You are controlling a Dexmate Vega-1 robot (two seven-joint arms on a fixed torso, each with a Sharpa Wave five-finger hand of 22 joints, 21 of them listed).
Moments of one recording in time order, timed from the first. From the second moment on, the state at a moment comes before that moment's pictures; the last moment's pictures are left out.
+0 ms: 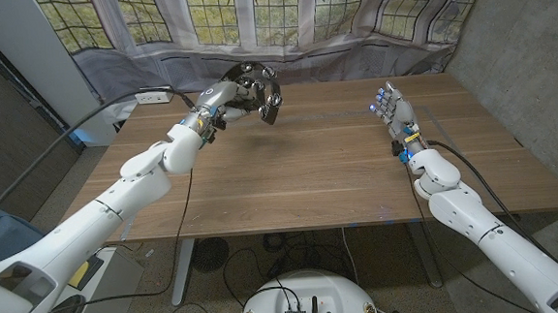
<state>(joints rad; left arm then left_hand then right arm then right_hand) 0.74 0.79 0.51 -1.73 0.50 -0.03 0.25 1.32 0.02 0.31 -0.15 0.18 1.05 0.02 0.30 0.25 1.03 -0.10 0.39 0.34 1.08 -0.11 0.25 0.21 0.93 -0.04 0.41 0.18 -0.99 -0.54 -0.29 -1.54 0.67 0.32 -0.09 0.21 0.05 0.28 -0.13 0.17 0.14 0.06 0.19 0.18 0.13 0.12 0.21 0.20 0.03 0.09 0.21 0.21 0.26 0.02 0.20 0.17</state>
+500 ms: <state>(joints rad) 0.71 0.70 0.51 -1.58 0.33 -0.24 0.33 1.32 0.02 0.31 -0.15 0.18 1.05 0.02 0.30 0.26 1.02 -0.09 0.39 0.41 1.08 -0.11 0.25 0.21 0.93 -0.03 0.41 0.18 -1.00 -0.55 -0.27 -1.54 0.67 0.33 -0.09 0.21 0.05 0.28 -0.13 0.17 0.14 0.06 0.19 0.18 0.13 0.12 0.21 0.20 0.03 0.09 0.21 0.21 0.26 0.02 0.20 0.17</state>
